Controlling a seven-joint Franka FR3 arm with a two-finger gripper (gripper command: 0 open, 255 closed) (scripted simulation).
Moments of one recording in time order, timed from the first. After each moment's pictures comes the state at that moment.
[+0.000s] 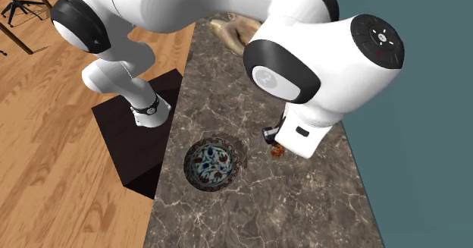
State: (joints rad) arm 0.17 0.36 0.26 -1.34 -0.01 1.55 0.82
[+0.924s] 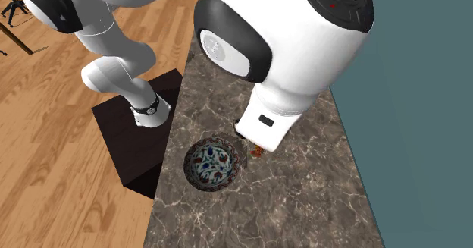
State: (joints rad) arm 0.10 0.19 0.23 -1.46 0.02 1.49 0.74
